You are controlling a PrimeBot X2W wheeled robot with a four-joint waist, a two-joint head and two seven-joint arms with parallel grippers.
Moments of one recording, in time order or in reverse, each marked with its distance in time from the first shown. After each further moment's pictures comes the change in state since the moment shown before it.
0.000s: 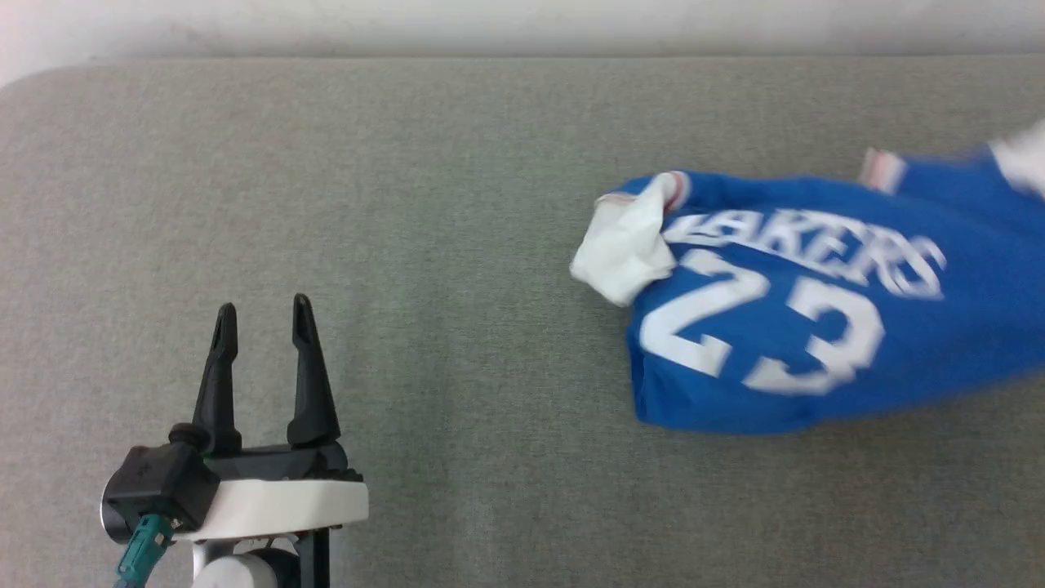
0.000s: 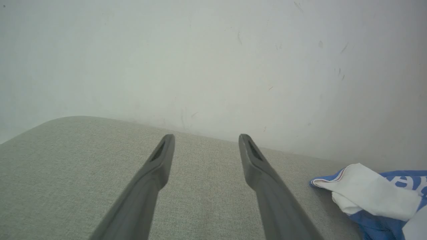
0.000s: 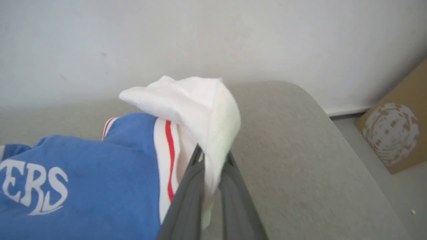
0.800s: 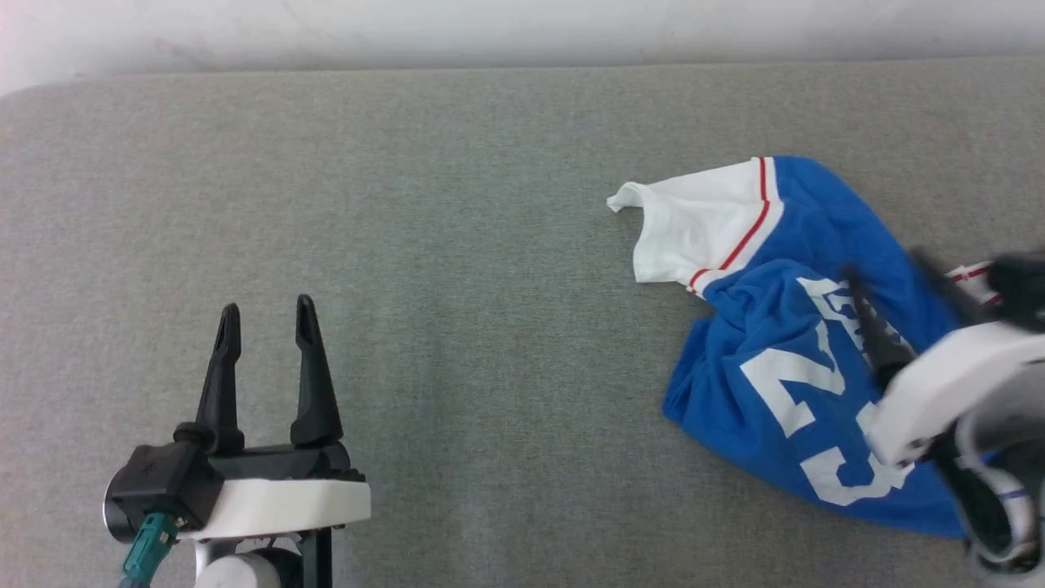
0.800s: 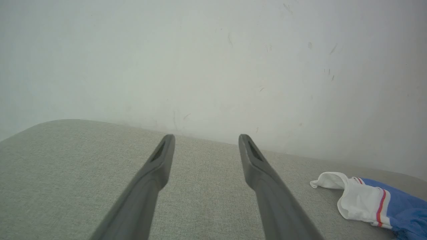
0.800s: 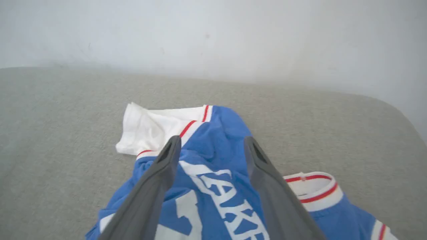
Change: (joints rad) left arm 0.001 -0.002 -0.001 0.006 0.008 -0.001 0.000; right arm 0.086 0.060 0.365 -0.135 -0.033 0.000 -0.002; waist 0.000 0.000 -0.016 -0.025
